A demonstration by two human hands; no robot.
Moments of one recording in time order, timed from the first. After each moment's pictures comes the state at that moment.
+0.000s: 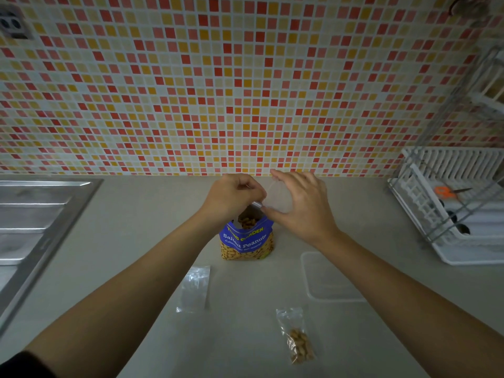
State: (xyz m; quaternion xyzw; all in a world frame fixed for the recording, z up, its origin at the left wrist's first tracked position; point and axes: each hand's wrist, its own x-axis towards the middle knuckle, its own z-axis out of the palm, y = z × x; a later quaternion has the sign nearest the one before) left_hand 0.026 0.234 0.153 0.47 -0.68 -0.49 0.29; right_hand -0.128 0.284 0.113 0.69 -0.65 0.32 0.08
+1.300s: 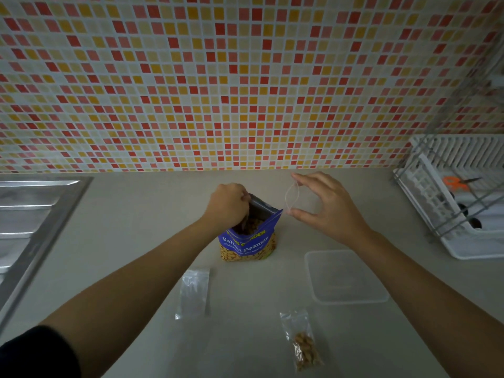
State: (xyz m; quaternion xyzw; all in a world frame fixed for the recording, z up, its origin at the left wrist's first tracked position) left_hand 0.012 0.180 0.093 0.52 -0.81 -0.24 0.11; right_hand -0.182 0.279 0.093 0.73 -0.59 0.35 -0.01
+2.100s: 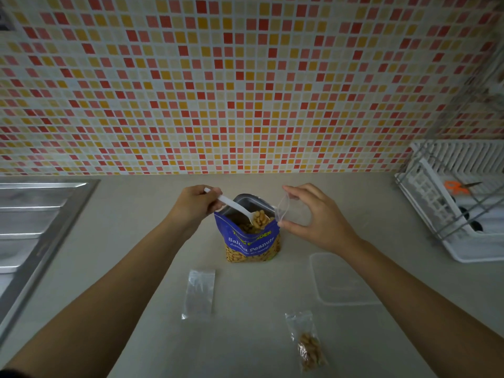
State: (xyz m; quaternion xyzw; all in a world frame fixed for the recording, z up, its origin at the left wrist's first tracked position) left_hand 0.075 0.174 0.096 0.55 -0.52 -0.57 0.32; right_hand -0.151 0.286 0.091 0.71 -0.61 0.33 -0.10
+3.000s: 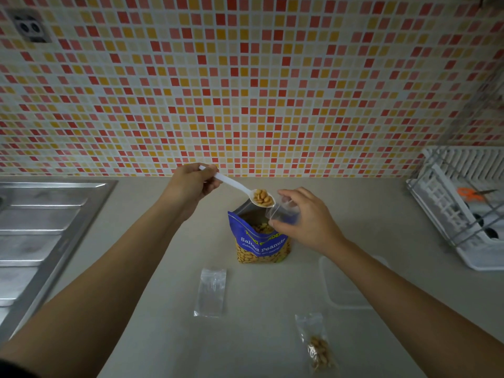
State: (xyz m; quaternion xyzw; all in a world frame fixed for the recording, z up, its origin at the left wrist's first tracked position) left_hand 0.098 0.167 0.144 0.52 -0.48 -0.58 0.40; right_hand -0.113 0.273 0.094 0.67 -0.65 0.33 -0.13
